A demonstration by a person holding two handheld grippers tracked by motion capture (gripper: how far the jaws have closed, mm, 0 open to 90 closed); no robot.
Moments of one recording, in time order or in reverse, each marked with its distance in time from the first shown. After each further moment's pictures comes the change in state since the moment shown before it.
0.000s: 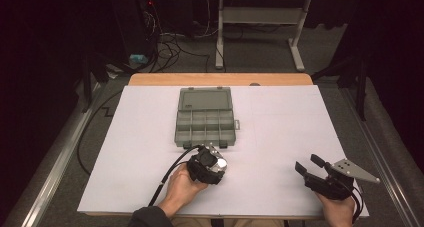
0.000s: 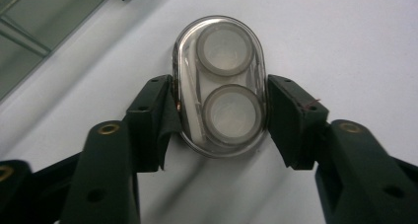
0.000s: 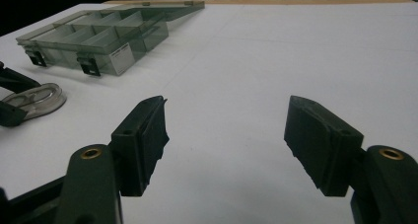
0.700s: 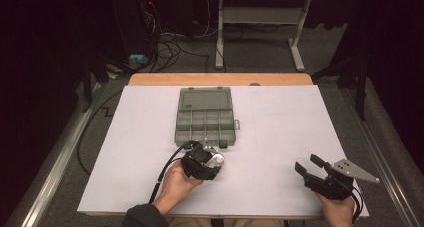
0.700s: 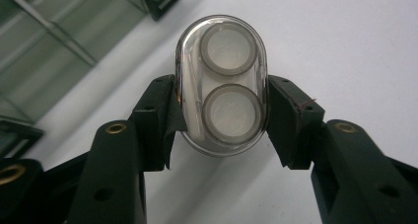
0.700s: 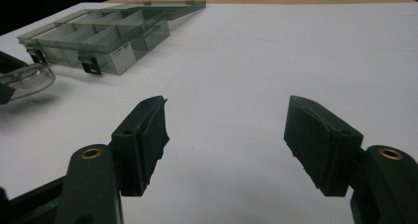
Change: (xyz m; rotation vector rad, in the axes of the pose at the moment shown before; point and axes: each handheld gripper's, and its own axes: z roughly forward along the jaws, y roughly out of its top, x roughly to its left) left arm 0.013 0.001 -0.025 -0.054 0.001 -0.009; right arm 0.000 0.000 0.000 0.001 0.003 -0.003
